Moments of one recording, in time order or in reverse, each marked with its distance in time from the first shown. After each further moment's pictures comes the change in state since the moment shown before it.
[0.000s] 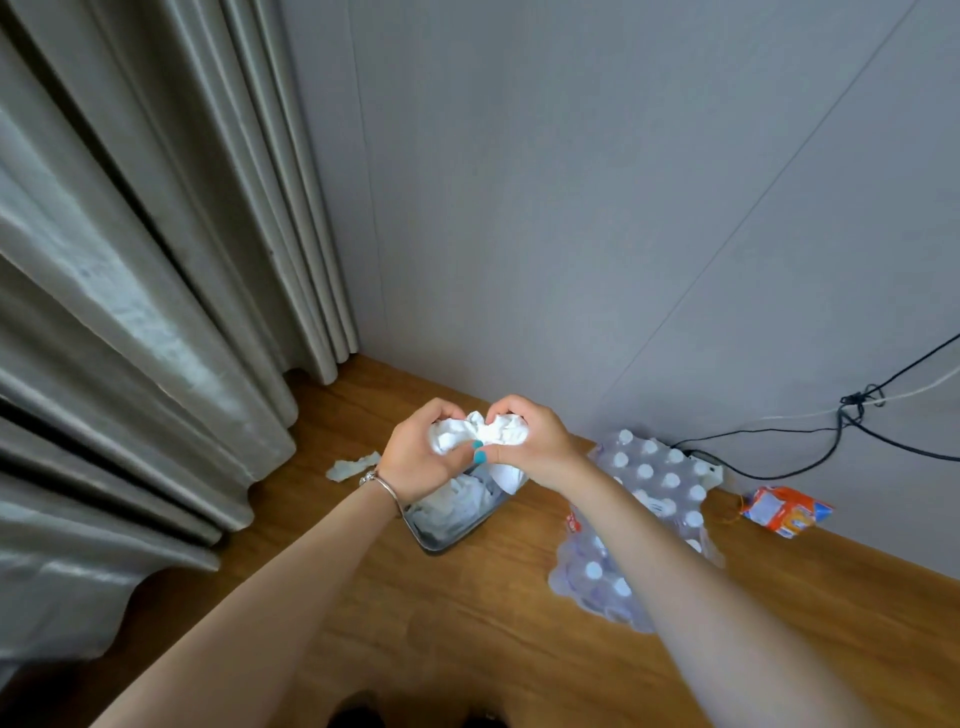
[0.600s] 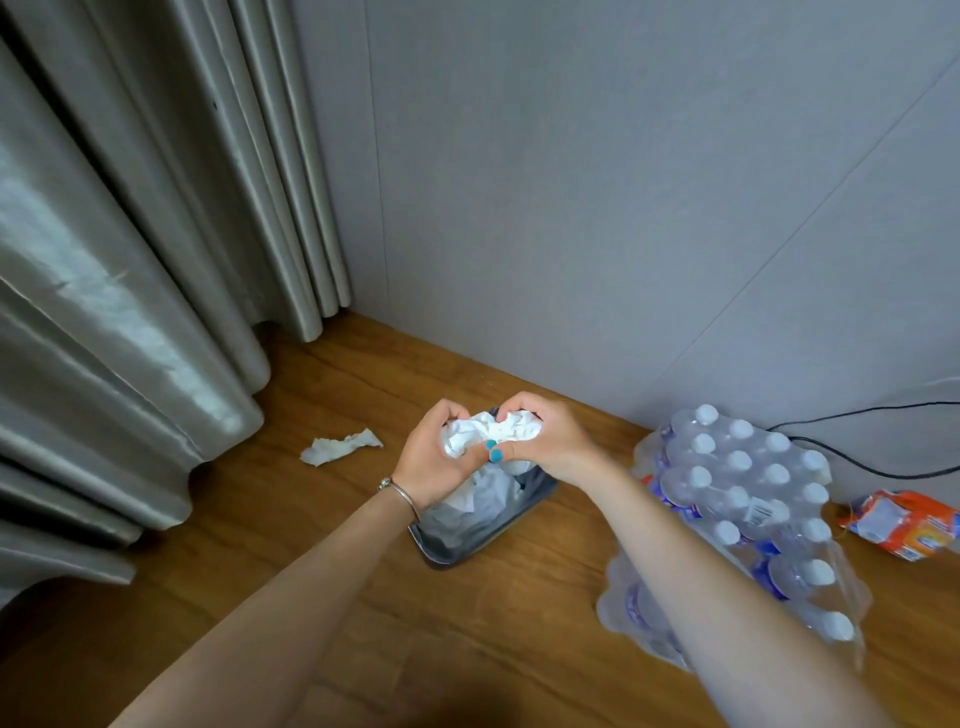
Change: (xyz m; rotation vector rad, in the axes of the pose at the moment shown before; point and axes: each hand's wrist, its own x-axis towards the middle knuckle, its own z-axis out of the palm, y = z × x) left_hand 0.045 -0.236 0.117 -0.152 0.037 -0.053; right_hand 0.112 0.215 0.103 0.008 -0.046 -0.004
